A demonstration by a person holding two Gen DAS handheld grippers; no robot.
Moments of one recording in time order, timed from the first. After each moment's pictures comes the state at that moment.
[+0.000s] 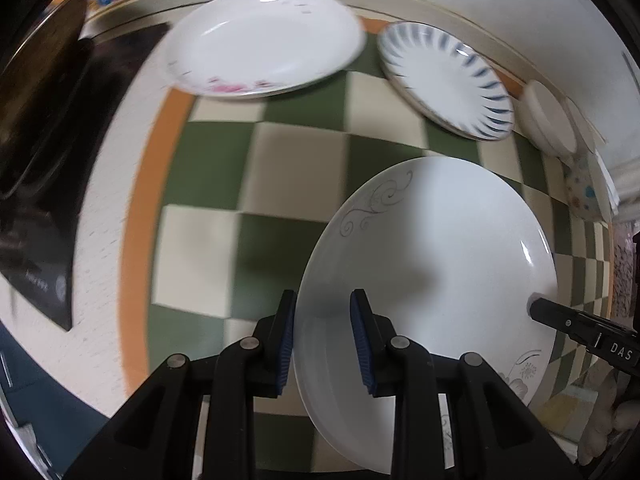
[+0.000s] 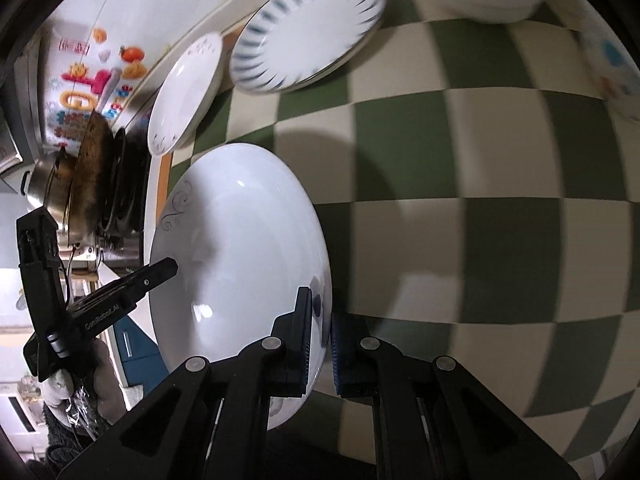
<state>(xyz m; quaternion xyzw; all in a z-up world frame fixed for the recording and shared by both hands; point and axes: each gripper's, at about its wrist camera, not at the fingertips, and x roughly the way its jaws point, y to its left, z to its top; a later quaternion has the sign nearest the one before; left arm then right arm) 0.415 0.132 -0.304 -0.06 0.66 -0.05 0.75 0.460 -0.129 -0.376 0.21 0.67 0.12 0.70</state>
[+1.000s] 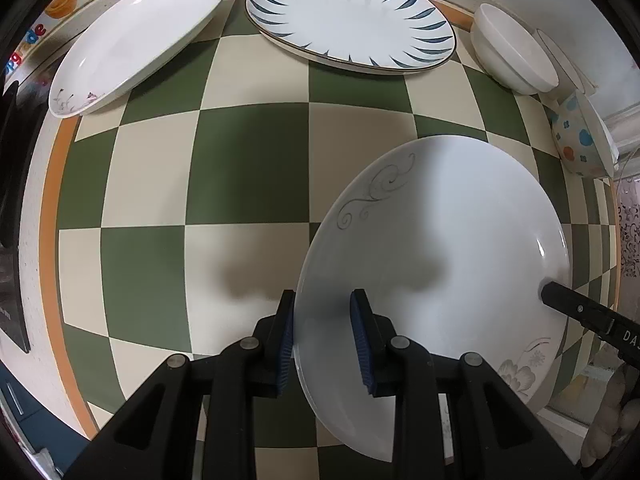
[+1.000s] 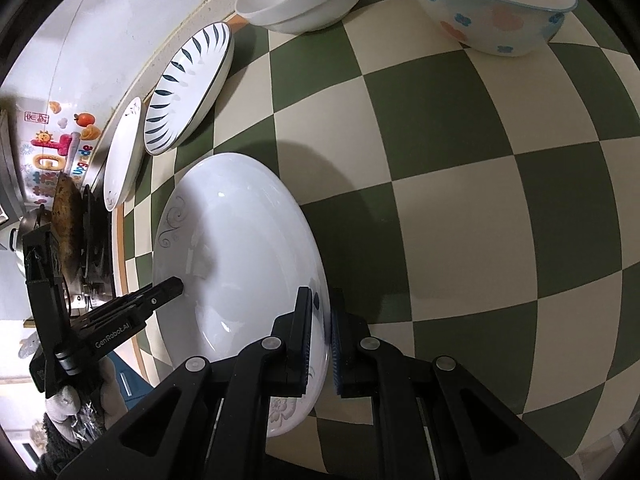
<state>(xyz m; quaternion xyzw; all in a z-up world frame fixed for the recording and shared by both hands) 0.390 0.079 -0.333 -0.02 0.68 -0.08 0.73 0.435 -0.228 -0.393 0.25 0.65 0.04 0.71</state>
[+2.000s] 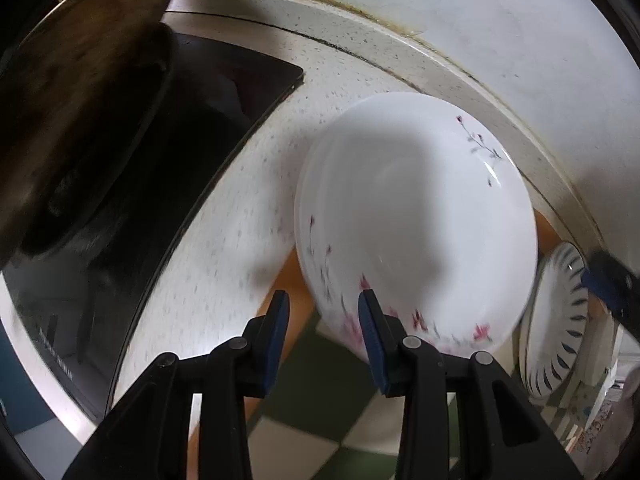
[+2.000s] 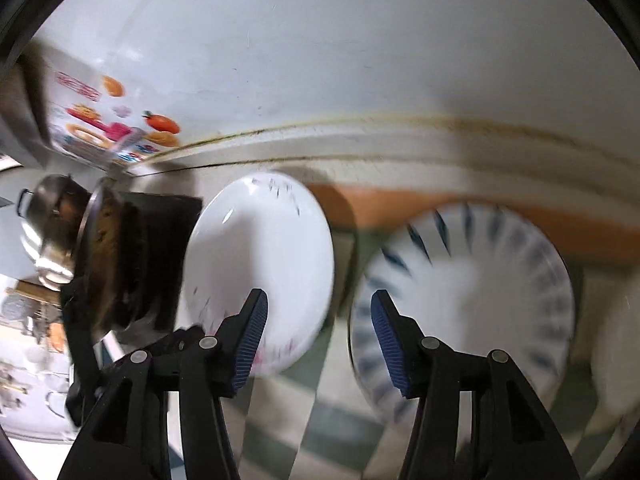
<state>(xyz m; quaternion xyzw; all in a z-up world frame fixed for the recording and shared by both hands) 0.561 0.270 -0.333 -0.19 0.62 0.12 0.75 0.723 -0.002 -0.340 0.13 0.62 0.17 0.76</state>
